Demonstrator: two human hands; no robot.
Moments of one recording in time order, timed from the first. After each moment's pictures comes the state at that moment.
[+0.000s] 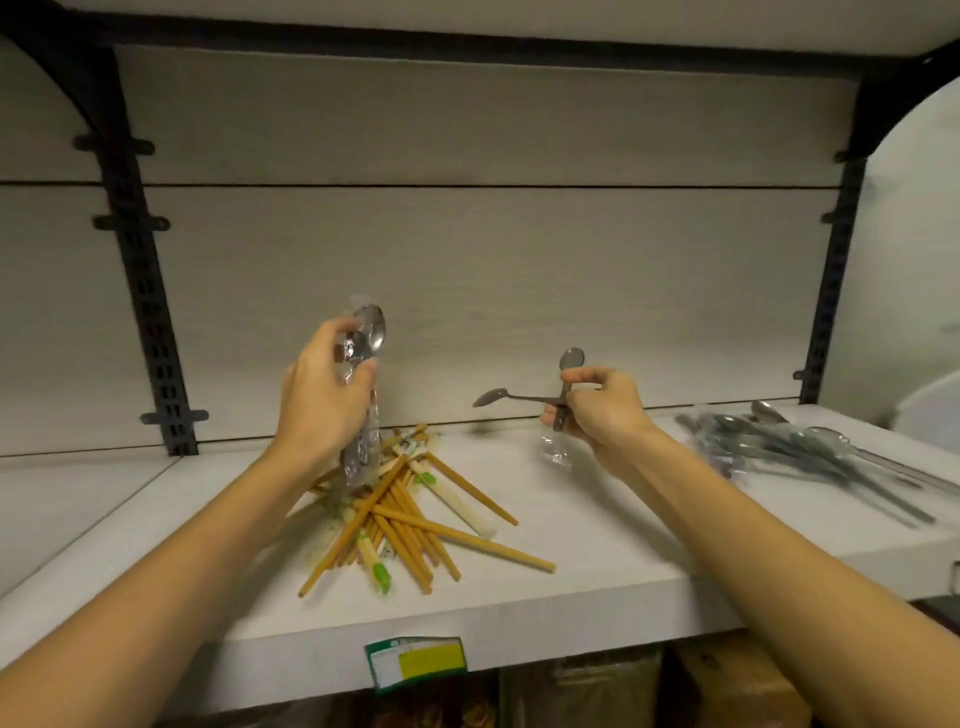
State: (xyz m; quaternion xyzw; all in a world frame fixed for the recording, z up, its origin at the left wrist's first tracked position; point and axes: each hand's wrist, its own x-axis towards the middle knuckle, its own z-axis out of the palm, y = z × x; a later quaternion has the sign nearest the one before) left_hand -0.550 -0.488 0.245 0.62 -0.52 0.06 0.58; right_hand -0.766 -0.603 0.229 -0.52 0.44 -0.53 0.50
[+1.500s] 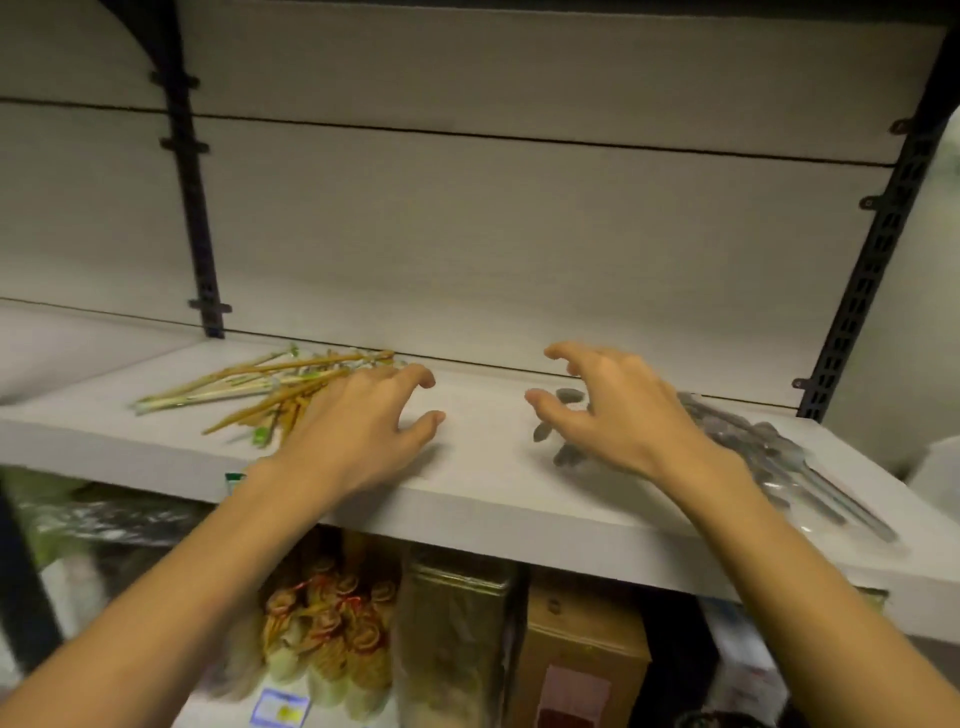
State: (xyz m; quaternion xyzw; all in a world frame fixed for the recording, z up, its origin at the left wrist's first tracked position) left_hand -0.738 -0.454 0.204 0.78 -0.56 0.19 0.22; right_hand -0.934 -0.585 0.238 -0.92 0.31 -0.25 -0.01
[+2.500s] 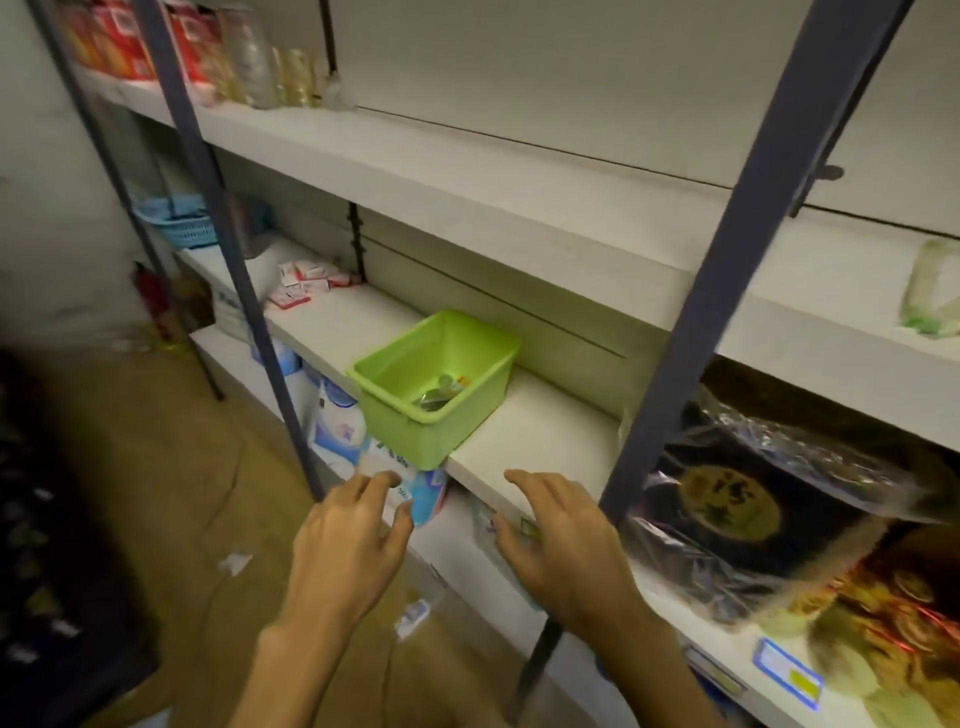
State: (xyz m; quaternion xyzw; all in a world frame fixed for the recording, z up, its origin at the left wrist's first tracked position) left_hand -0.418 -0.012 -0.033 0.96 -0.21 0.08 0.19; right_hand -0.504 -0.200 -0.016 -0.97 0.08 -0.12 0.21
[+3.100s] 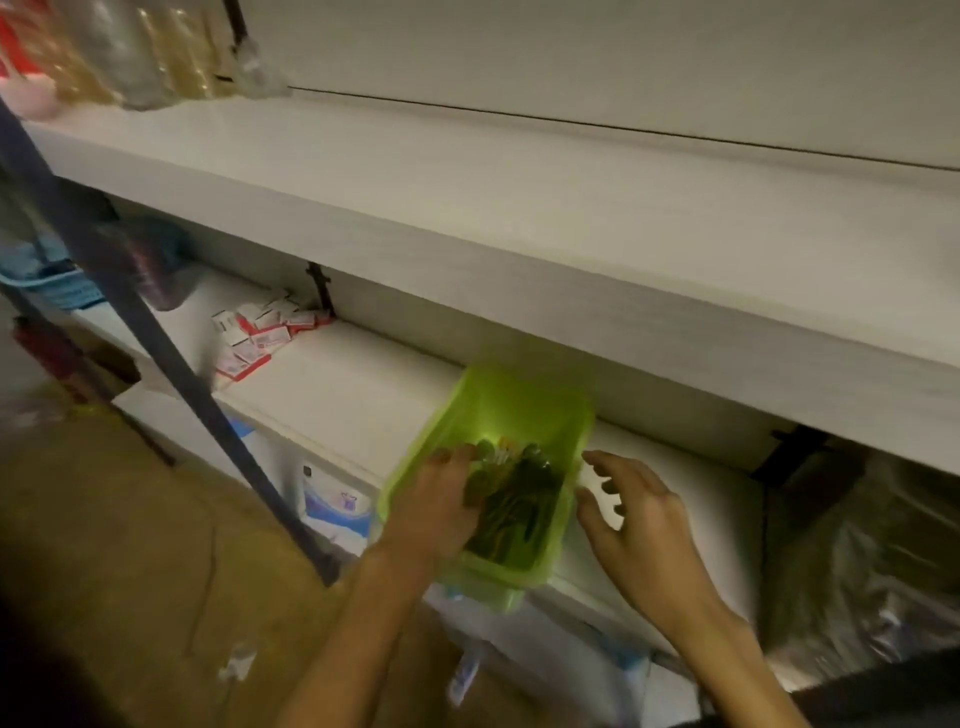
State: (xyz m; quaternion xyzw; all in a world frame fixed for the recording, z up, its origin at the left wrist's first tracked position) left_hand -0.128 -0.079 -0.054 0.91 -0.34 -0.09 0.23; right_hand -0.282 -0.220 -0.041 -0.91 0.23 -0.21 0.29
